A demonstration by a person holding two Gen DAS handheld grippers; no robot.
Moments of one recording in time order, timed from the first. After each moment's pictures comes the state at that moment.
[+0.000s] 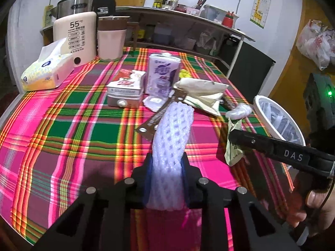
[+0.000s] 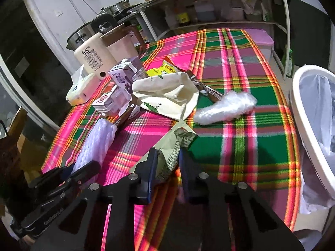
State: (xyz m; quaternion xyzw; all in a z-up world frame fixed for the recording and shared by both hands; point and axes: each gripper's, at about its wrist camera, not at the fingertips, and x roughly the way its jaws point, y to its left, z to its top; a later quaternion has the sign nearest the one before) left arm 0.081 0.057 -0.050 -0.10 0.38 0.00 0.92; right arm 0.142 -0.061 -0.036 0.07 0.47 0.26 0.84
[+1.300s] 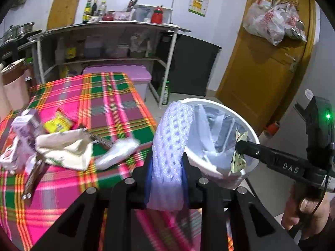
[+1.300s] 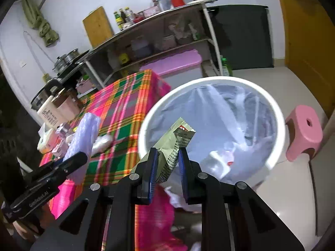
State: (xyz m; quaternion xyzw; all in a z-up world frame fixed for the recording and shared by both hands) left arm 0.159 -0.101 -0.010 -0.05 0.36 -0.17 0.92; right arm 0.129 -0.262 0.000 0.14 0.40 0.10 0.90
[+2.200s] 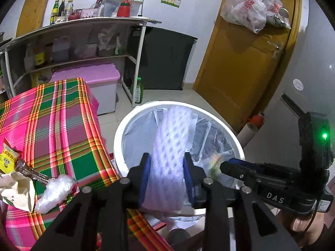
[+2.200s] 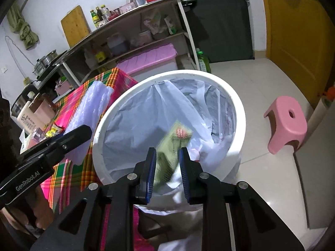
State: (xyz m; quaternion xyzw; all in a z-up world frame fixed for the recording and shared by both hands) left arm 0.206 -0.169 -0.012 -0.03 0.37 -0.25 0.90; right arm 0.140 -0.309 -0.016 0.14 0.43 0.04 0.89
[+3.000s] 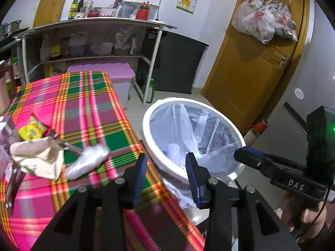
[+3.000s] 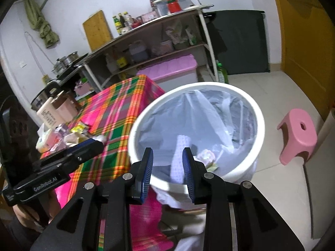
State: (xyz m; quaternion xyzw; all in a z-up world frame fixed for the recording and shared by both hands) left arm 0.168 -0.119 -0.009 -0.06 0.36 -0.21 0.91; right arm 0.112 -0.278 0.010 0.13 0.39 0.10 0.91
